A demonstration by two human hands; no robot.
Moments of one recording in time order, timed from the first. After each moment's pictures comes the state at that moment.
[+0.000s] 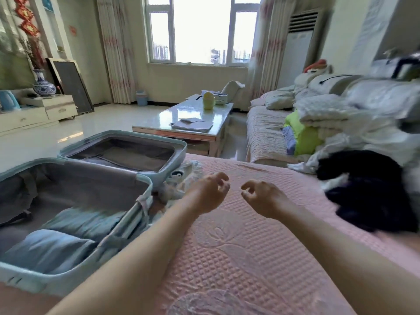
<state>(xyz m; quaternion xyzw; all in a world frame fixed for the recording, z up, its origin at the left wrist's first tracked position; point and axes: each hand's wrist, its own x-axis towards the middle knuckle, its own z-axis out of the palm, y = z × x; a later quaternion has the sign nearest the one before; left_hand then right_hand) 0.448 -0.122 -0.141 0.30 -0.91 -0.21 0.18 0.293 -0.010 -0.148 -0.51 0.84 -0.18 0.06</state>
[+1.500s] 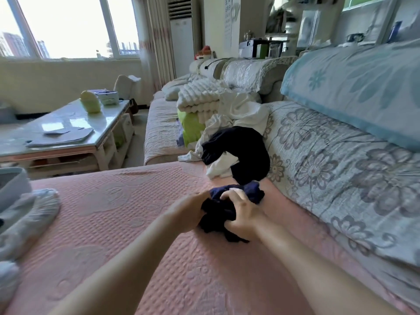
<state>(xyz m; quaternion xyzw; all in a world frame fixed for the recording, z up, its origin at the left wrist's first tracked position) 0.146 0.035 -0.222 0.03 -0.99 -0.13 0.08 0.072 0.225 -0.233 -0.37 0.89 -0.27 0.08</state>
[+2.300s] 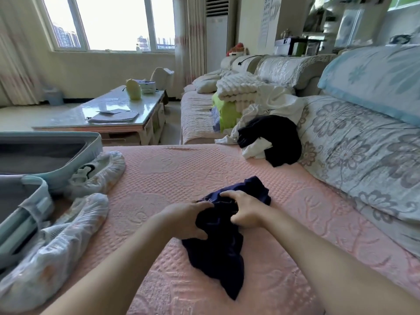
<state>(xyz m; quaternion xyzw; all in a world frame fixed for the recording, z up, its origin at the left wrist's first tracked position) 0.364 0.010 -0.224 0.10 -0.99 -0.10 -0.09 0.220 0.177 -0.231 -0.42 0.86 -0.21 0.20</state>
